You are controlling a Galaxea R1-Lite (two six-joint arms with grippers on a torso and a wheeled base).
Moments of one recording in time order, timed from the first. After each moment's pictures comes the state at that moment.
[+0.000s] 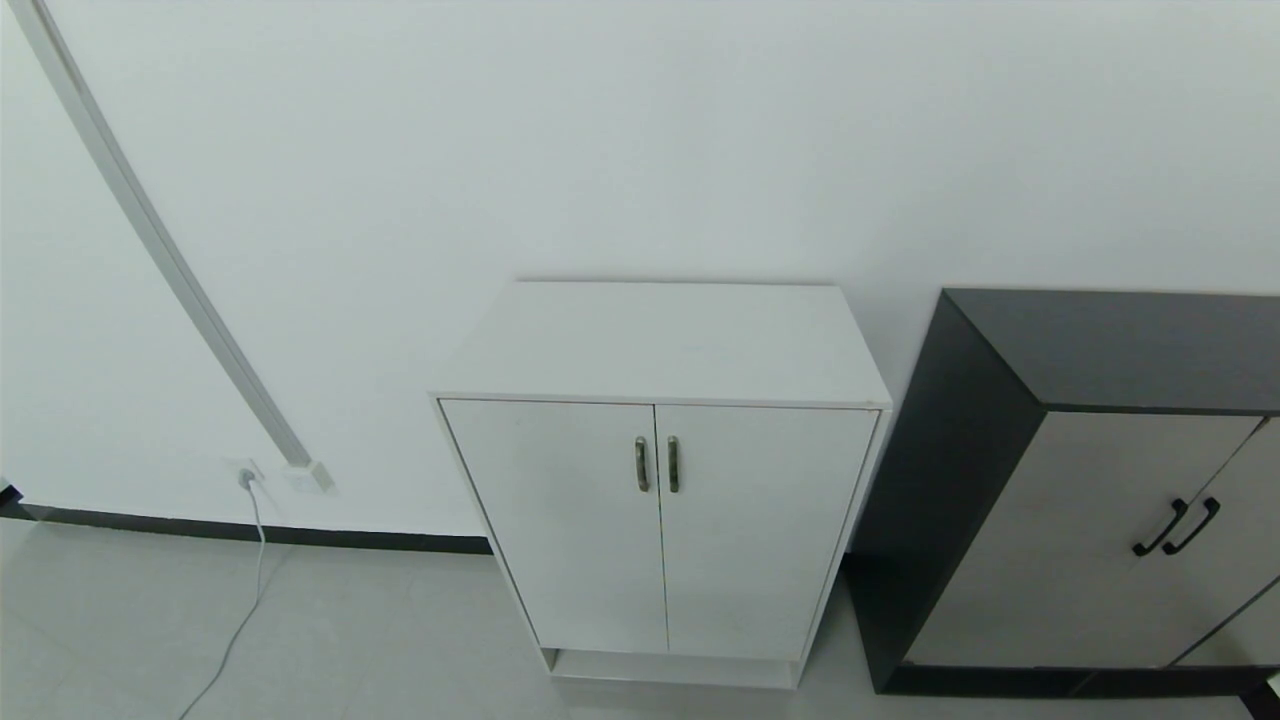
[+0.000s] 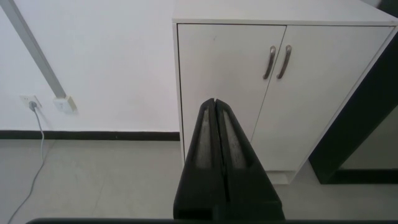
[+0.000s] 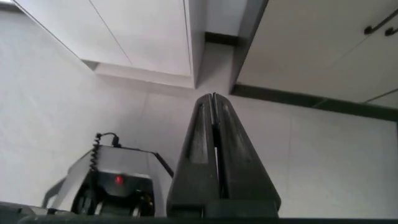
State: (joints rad) left arm 0.00 0.00 0.00 0.00 -0.01 -0.01; right arm 0.41 0.62 -0.03 -0.14 -0.25 0.09
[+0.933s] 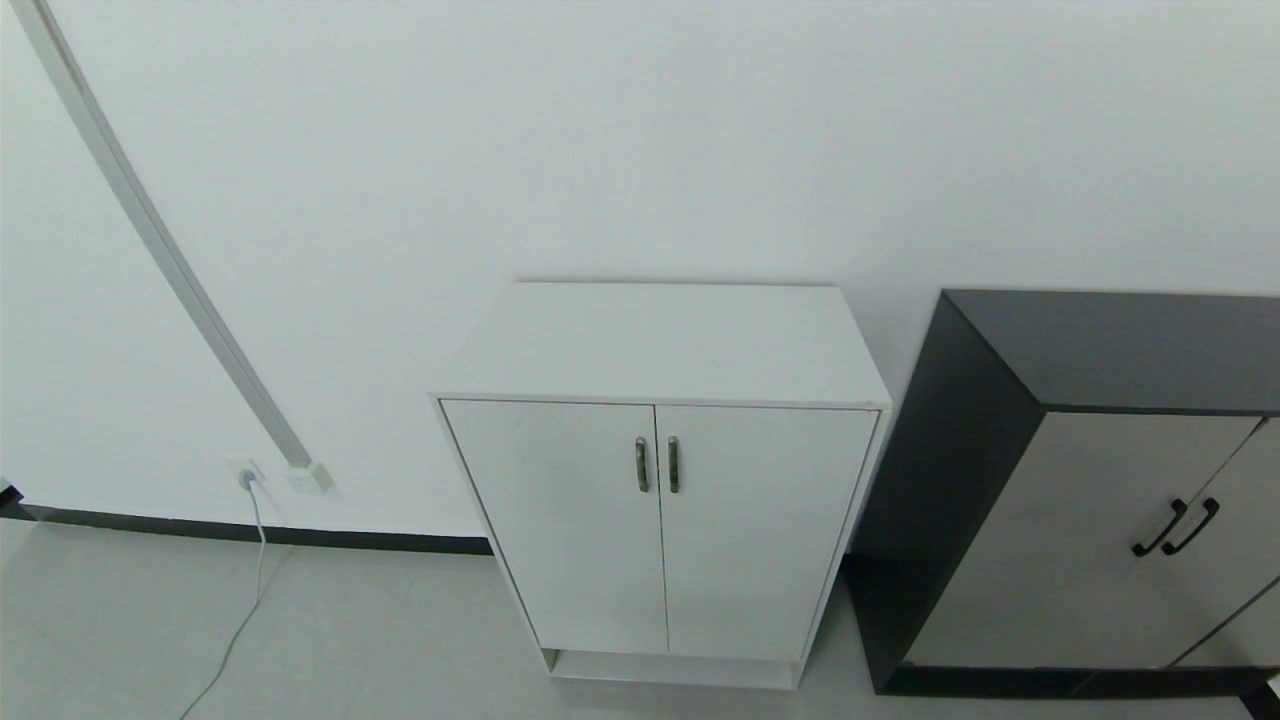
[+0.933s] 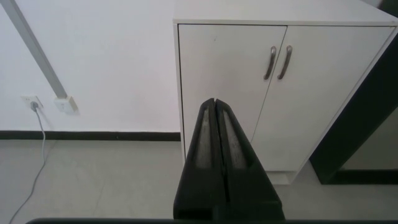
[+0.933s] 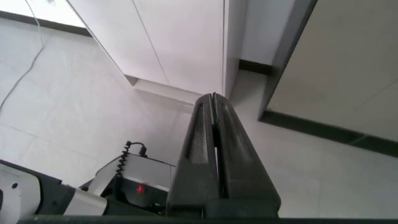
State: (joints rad) left arm 0.00 0.00 0.00 0.00 -0.01 0.00; right arm 0.45 0.38 -0.01 -0.01 -0.14 0.09
